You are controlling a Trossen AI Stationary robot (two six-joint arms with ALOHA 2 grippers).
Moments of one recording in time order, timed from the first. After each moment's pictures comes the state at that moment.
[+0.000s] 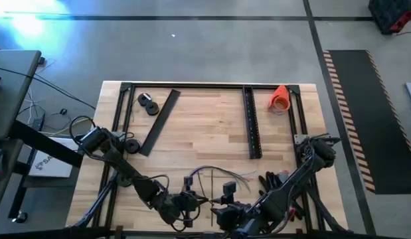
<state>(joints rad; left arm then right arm) -0.72 1.92 1.14 0.23 -0.75 -0.19 0.76 2.04 1.87 -0.78 0.72 0.28</state>
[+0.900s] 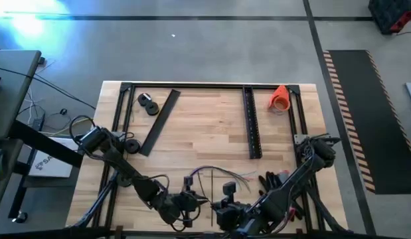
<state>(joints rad) -0.72 1.89 1.14 0.18 -0.73 -0.21 0.76 2.04 1.87 -0.78 0.69 0.29</state>
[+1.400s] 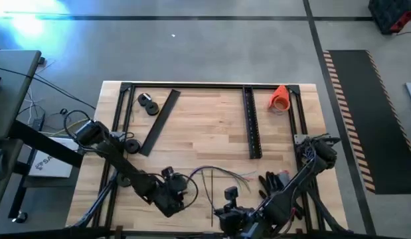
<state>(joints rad) -0.70 1.83 1.14 -0.53 -0.52 -1.01 0.79 2.04 1.87 -0.79 0.65 0.31</state>
